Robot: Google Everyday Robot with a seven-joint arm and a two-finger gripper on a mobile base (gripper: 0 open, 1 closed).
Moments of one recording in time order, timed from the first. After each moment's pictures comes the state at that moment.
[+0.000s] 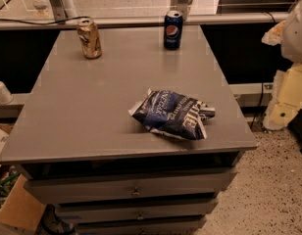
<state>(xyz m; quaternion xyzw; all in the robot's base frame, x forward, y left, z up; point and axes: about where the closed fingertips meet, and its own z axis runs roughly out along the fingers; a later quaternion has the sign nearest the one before) 0.438 -0.217 0.976 -0.60 0.78 -0.03 0.16</state>
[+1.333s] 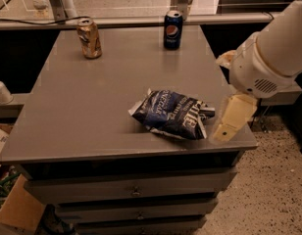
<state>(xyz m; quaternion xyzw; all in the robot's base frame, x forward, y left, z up) 0.451 -0.143 0.921 -0.61 0.75 0.03 0.23</state>
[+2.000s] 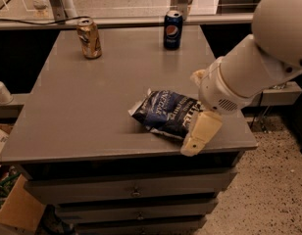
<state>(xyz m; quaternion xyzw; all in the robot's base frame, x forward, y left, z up) 0.457 -0.094 0.876 -0.62 0.74 0.07 0.24</state>
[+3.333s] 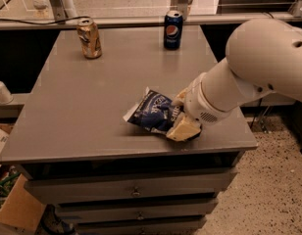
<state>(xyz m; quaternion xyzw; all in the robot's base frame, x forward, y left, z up) 0.467 -0.068 0.834 -0.62 0.74 0.08 0.25</state>
